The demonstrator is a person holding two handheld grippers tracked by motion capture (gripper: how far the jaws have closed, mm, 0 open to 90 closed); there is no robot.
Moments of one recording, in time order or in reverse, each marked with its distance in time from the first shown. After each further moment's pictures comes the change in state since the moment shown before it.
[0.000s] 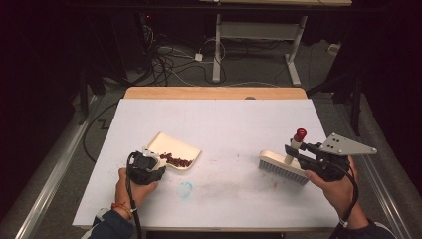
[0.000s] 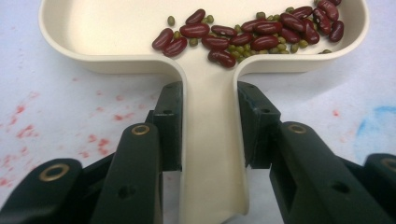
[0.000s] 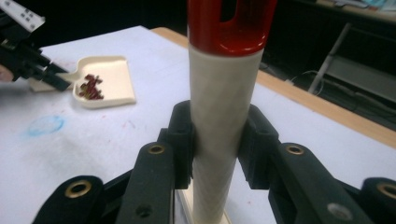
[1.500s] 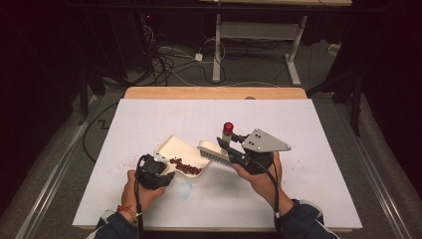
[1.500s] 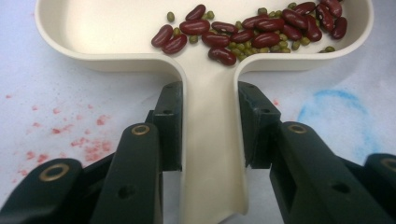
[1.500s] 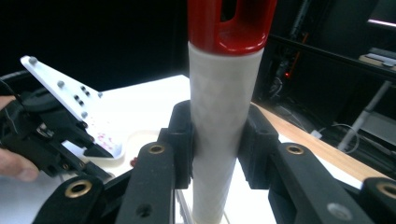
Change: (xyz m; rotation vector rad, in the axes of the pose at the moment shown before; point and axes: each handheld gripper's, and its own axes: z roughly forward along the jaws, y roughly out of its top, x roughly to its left) left arm -0.028 0.005 0.001 0.048 -0.054 0.107; right arm 0.102 0.054 0.105 -0.156 0.052 -0.074
